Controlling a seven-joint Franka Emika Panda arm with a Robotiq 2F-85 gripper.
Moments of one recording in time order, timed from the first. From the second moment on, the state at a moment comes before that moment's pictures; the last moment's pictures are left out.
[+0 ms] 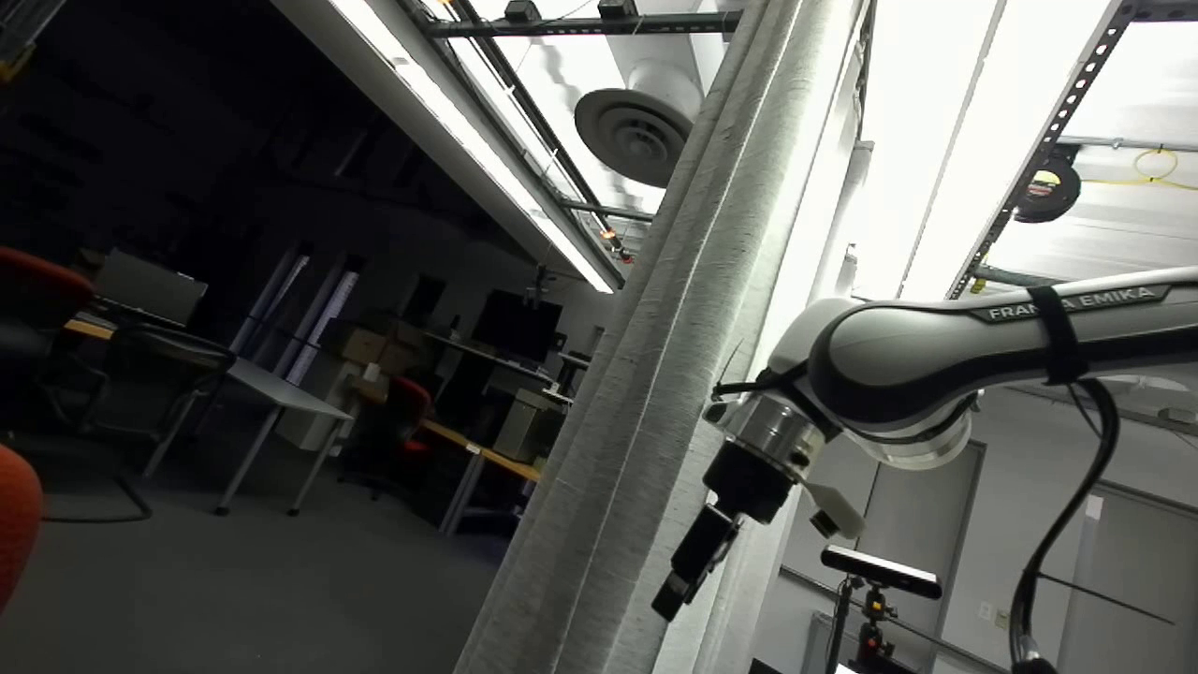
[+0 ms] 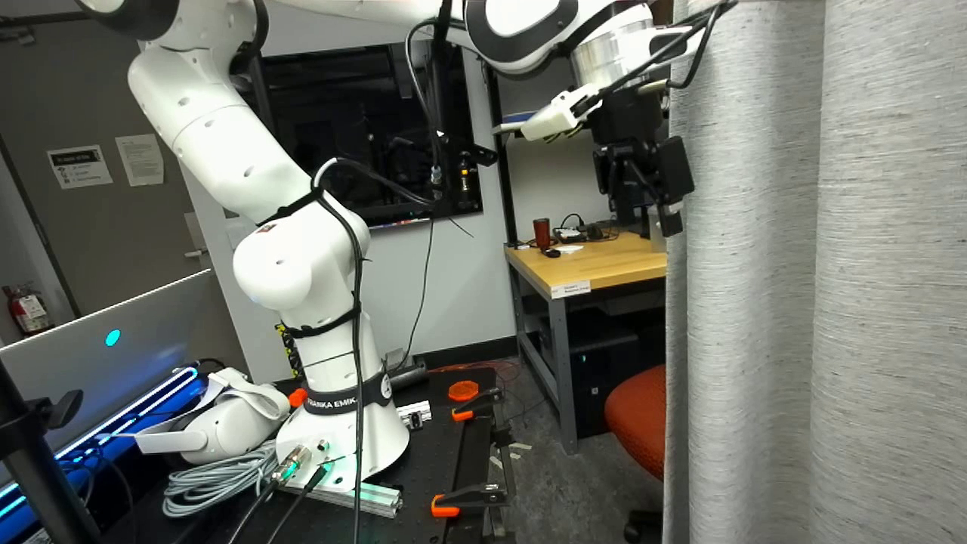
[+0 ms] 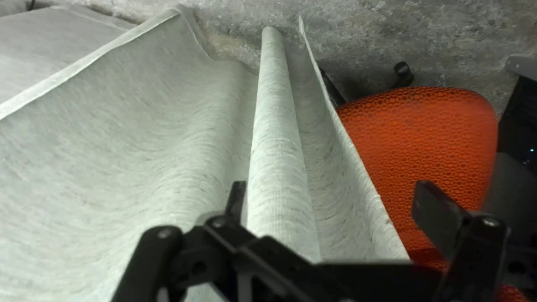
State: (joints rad) arm 0.02 -0.48 -0.12 -2.48 -0.01 2.21 -0.37
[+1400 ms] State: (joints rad) arm 0.06 -0.78 -0.09 -2.42 -0.11 2.24 -0.53
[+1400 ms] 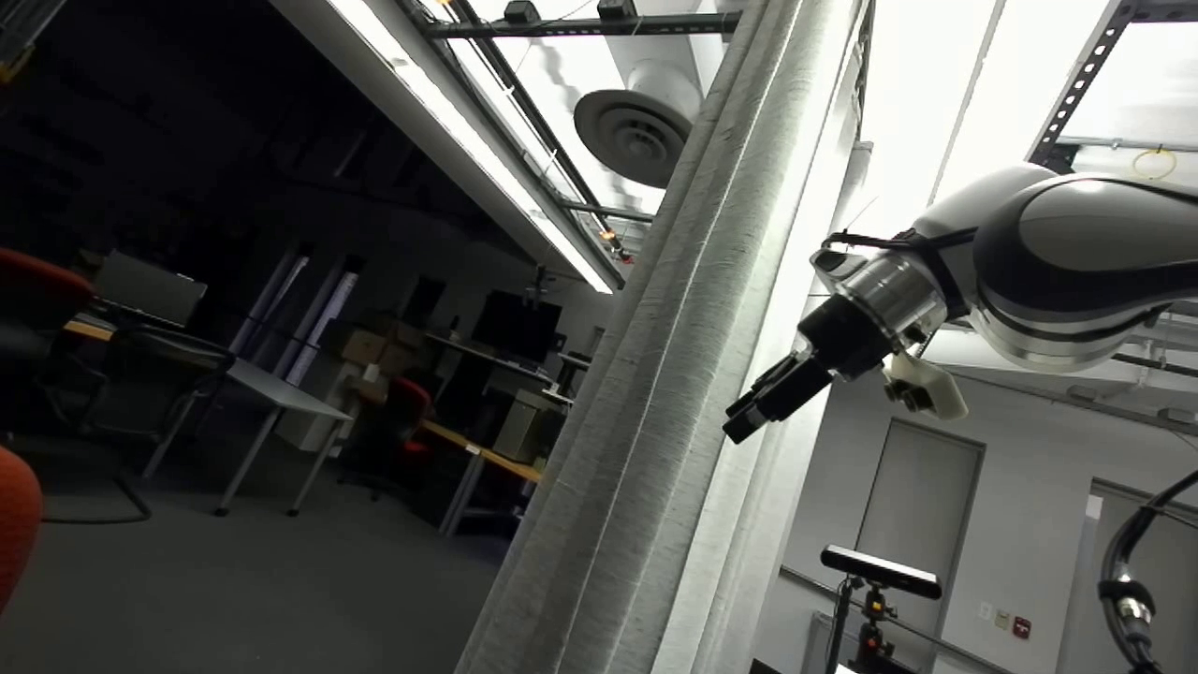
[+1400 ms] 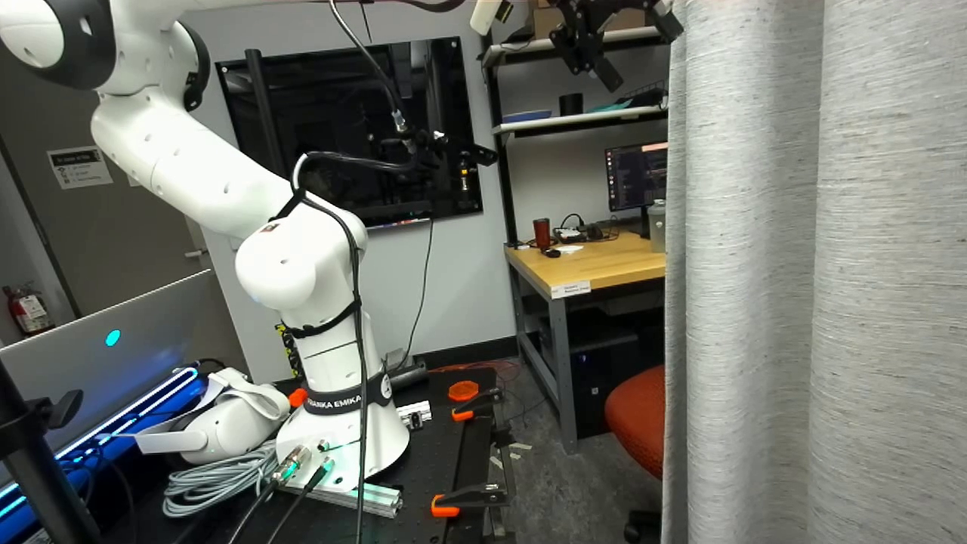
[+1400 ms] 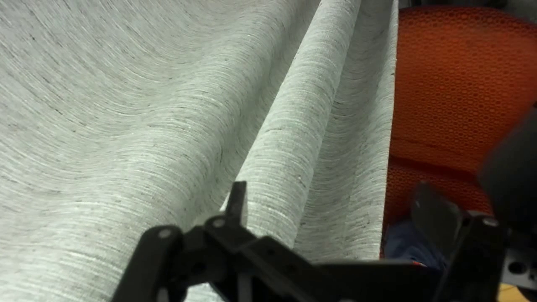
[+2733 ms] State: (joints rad) arm -0.09 -0.53 -0.07 -2.35 -0.11 2.89 -0.20
